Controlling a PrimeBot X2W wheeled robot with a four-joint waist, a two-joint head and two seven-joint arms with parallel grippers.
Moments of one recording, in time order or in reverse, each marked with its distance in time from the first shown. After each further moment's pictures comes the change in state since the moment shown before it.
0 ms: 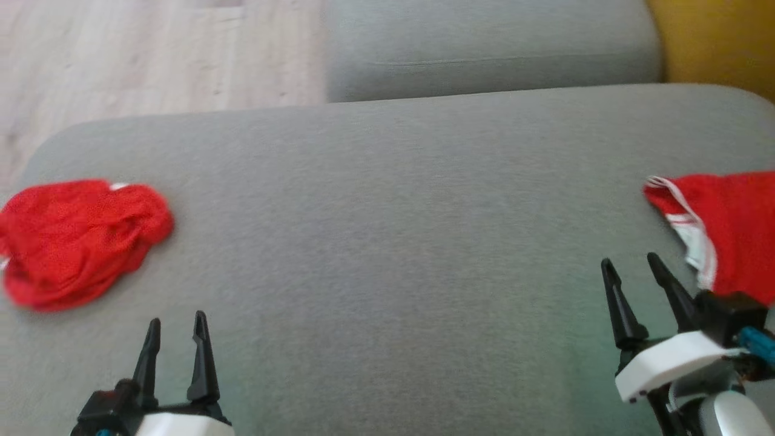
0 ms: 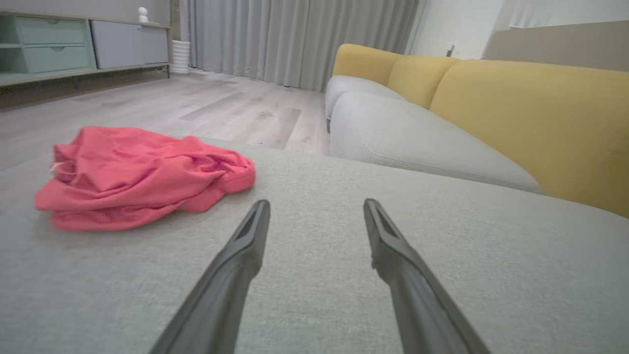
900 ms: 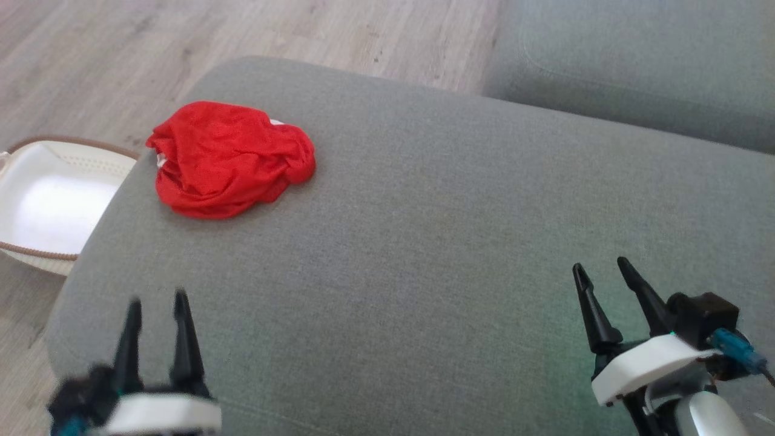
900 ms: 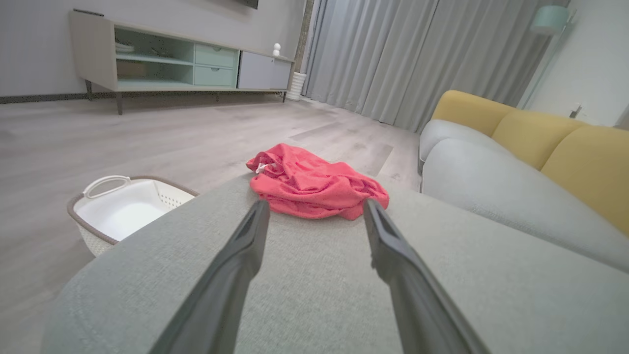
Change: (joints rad) left arm 0.013 0.013 0.009 -0.111 -0.072 0.018 0.043; right arm -0.005 0.022 0.063 0.018 0.019 0.000 -0.011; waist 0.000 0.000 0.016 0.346
